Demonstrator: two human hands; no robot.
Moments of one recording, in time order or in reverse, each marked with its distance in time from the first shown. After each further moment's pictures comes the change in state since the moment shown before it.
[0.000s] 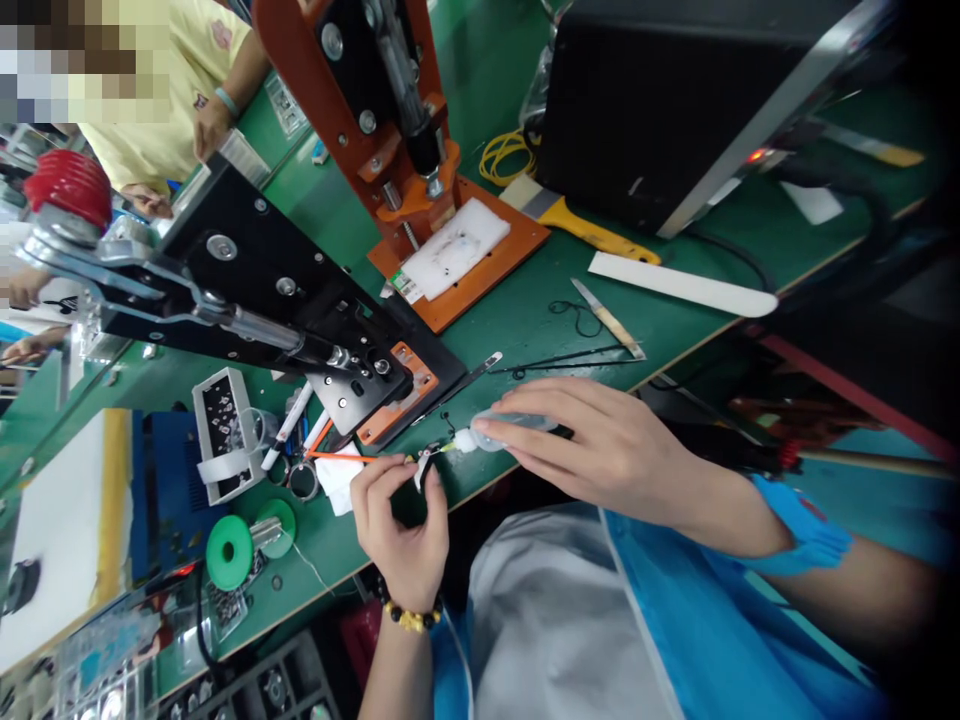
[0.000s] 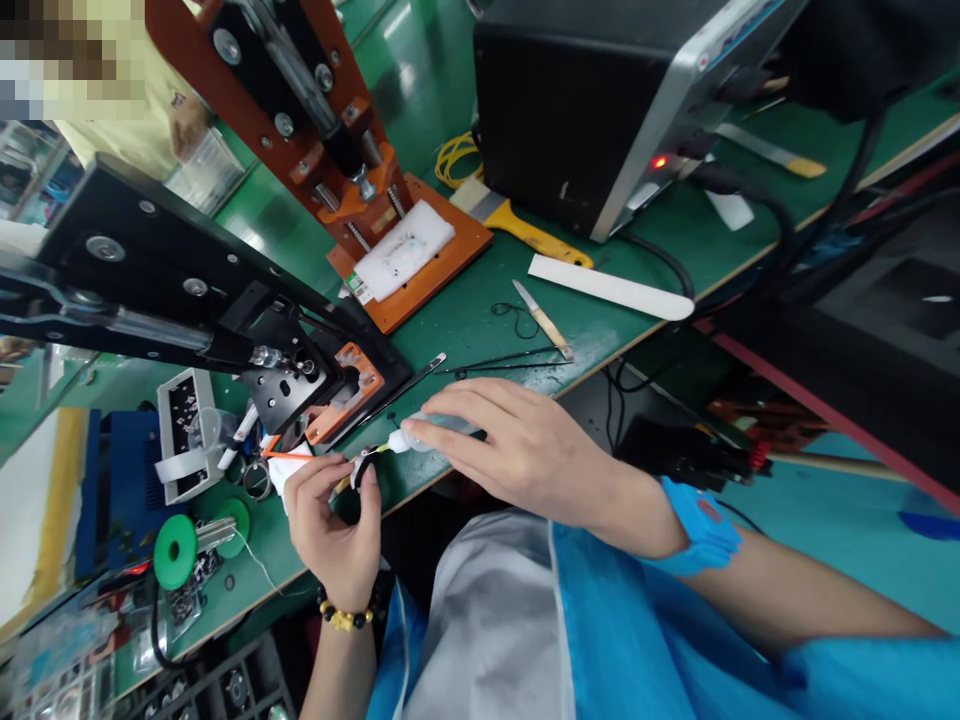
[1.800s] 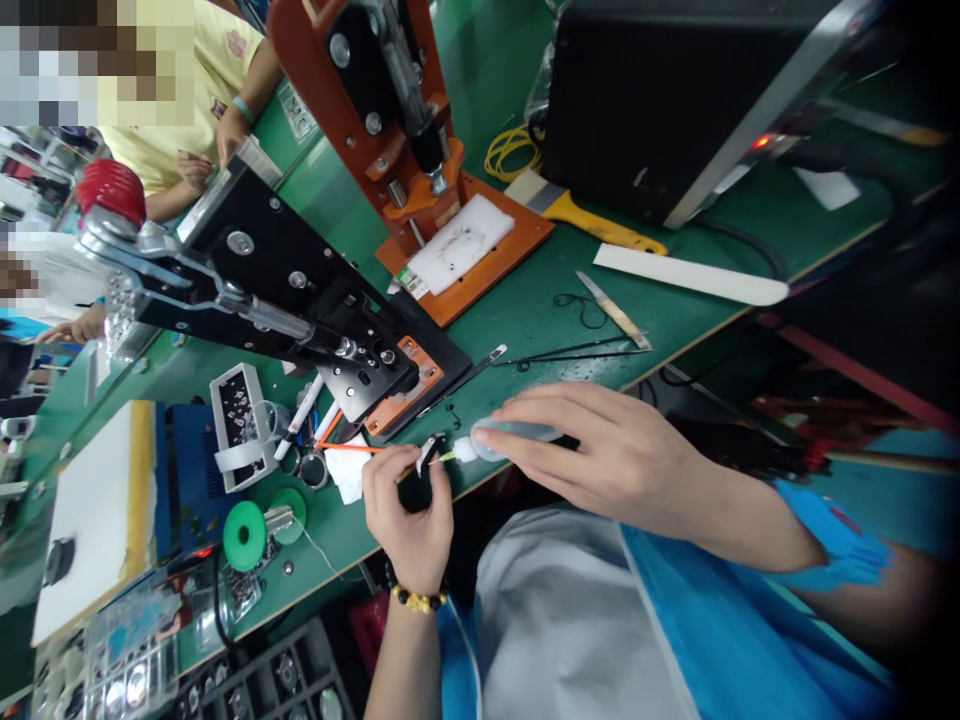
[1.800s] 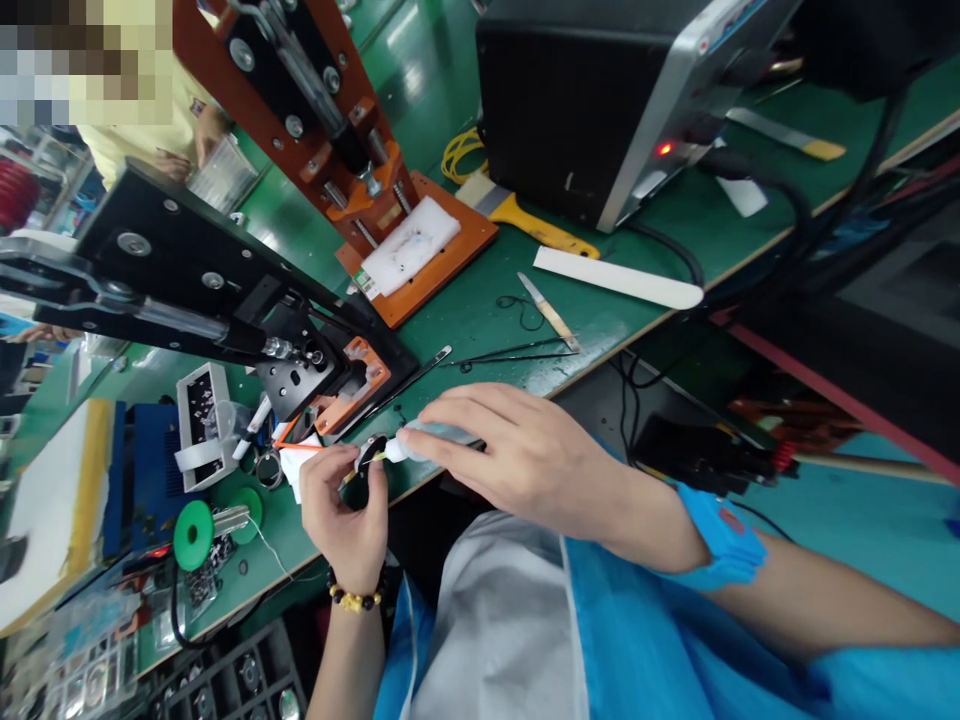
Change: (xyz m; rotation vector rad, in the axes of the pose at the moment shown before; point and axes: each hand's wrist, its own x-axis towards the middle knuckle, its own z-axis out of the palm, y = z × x) left_hand -0.001 -0.001 0.002 -0.004 -0.006 -0.015; right_hand 0.003 -0.013 -0.006 0.007 0.024 -0.030
